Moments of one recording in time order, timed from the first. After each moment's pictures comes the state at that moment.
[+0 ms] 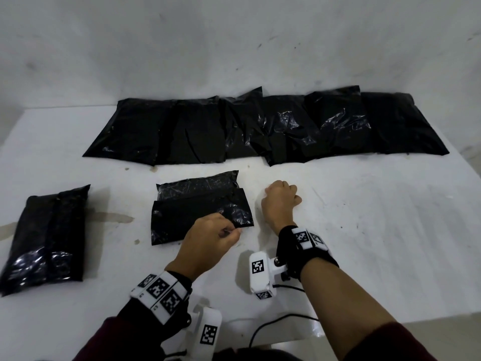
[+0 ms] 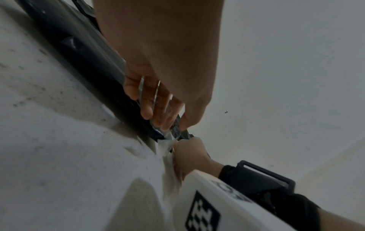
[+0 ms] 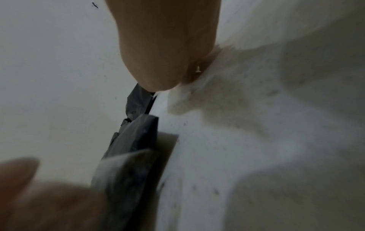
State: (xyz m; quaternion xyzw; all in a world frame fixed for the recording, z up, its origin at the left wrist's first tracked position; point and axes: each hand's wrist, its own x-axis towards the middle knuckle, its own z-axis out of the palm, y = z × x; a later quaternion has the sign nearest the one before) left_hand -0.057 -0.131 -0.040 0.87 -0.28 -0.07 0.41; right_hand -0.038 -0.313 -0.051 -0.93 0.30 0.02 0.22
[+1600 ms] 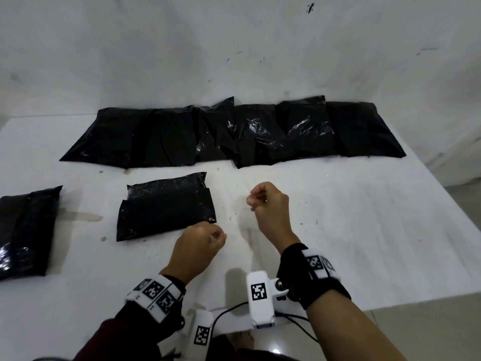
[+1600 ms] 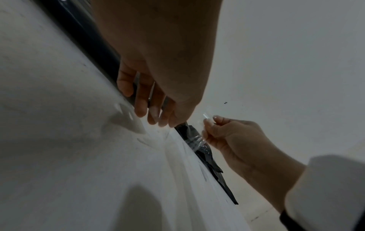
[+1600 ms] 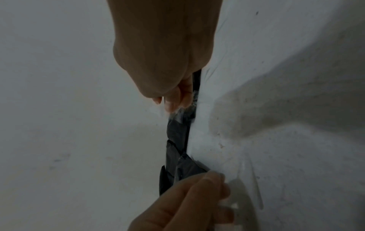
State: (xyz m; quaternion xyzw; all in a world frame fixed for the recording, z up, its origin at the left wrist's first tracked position) left_hand -0.103 -0.181 -0.034 0.90 -0.22 -0.08 0.37; right_hand -0.111 -0.357 -0.016 -0.79 0.18 -0.16 0.57
